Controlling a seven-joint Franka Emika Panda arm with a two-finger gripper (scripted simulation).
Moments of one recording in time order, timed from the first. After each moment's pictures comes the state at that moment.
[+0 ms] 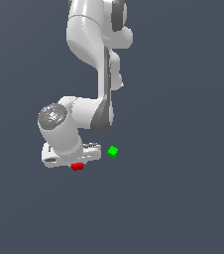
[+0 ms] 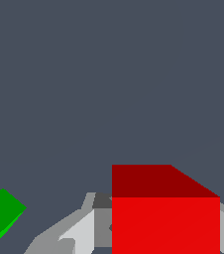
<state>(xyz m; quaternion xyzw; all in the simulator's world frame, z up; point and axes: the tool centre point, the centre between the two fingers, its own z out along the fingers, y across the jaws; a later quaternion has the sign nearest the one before) 0.090 -0.141 0.099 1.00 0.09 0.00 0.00</state>
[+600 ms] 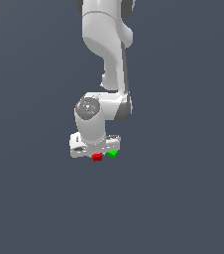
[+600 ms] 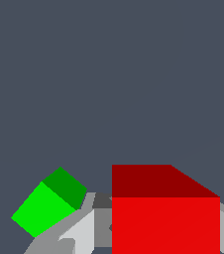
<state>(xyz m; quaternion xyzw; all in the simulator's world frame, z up) 0.041 -0.066 0.079 1.00 0.09 0.00 0.00</state>
